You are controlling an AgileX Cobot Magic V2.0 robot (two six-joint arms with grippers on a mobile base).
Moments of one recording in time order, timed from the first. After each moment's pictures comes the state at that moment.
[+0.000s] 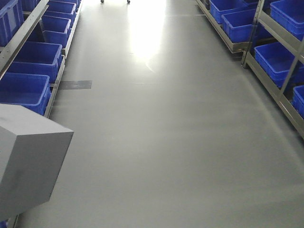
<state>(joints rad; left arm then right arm) -0.45 0.31 -0.58 -0.25 0.41 0.15 0.01 -0.02 0.03 -0.03 0.09 0.05</state>
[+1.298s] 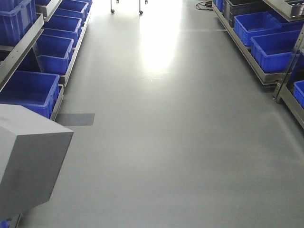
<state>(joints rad) -0.45 0.31 -0.58 -0.25 0.40 0.15 0.01 -0.02 0.03 -0.03 0.09 0.05</state>
